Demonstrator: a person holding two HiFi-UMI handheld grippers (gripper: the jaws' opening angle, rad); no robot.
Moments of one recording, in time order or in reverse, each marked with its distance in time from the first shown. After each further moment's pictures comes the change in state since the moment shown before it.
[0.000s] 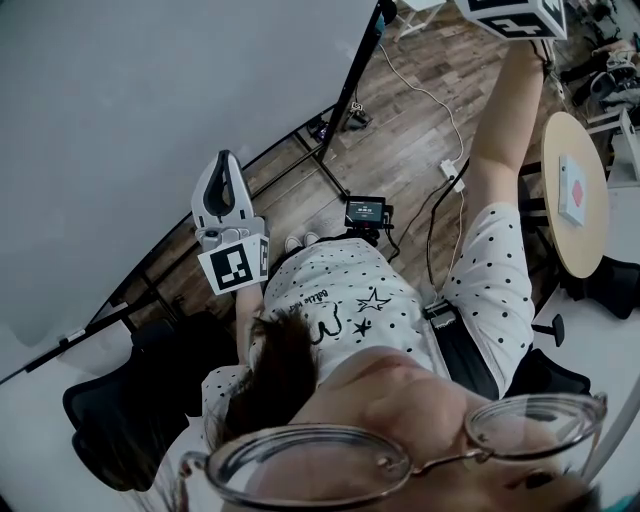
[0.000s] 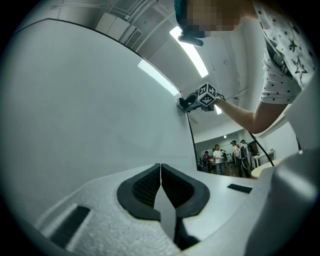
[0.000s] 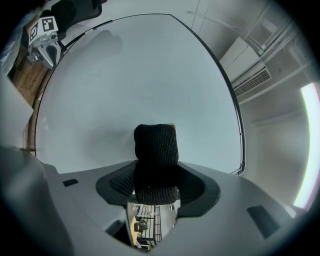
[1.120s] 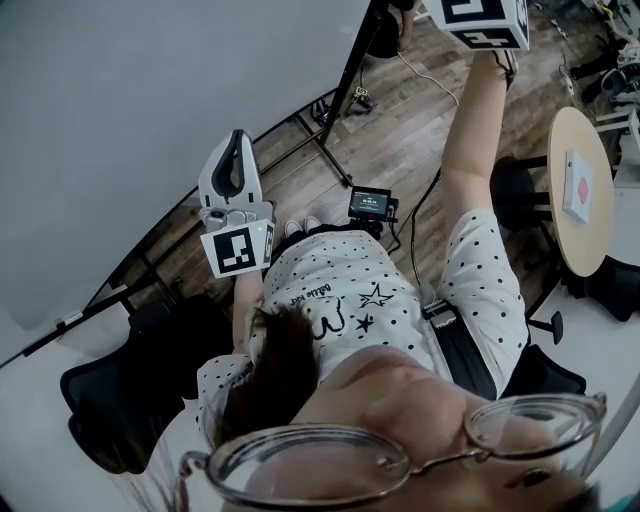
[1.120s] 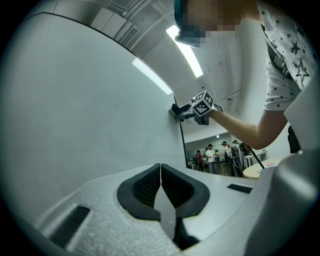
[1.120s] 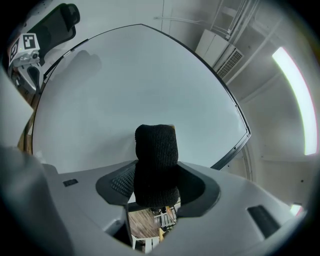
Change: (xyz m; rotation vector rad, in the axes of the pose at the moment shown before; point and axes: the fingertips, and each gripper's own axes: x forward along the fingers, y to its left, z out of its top) left arm -0.001 -0.030 0.008 0.022 -0.002 -0.084; right arm -0.009 0.049 -0.002 0.306 -0.085 -0.034
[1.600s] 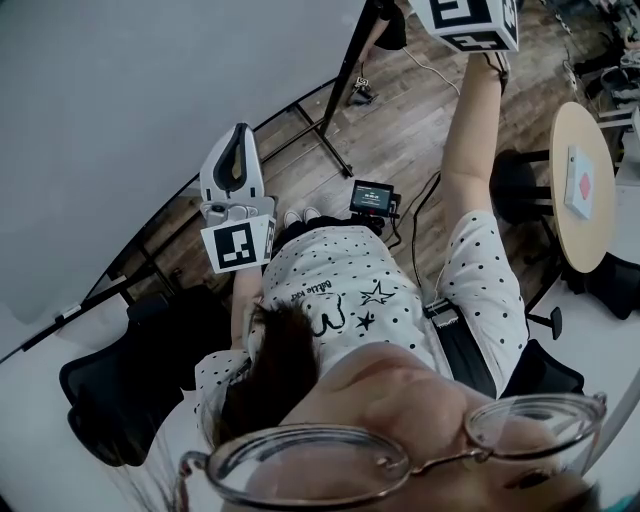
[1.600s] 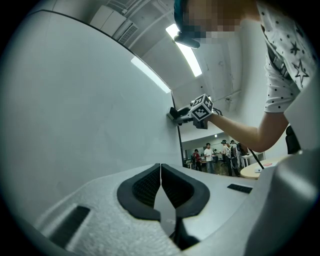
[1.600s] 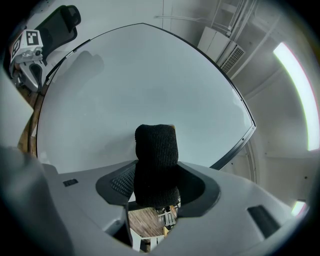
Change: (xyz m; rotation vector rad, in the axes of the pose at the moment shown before) left arm -0.003 -0.006 0.000 -0.005 0.020 -0.020; right arm 0.002 0.029 -0.010 0.009 0.016 0.042
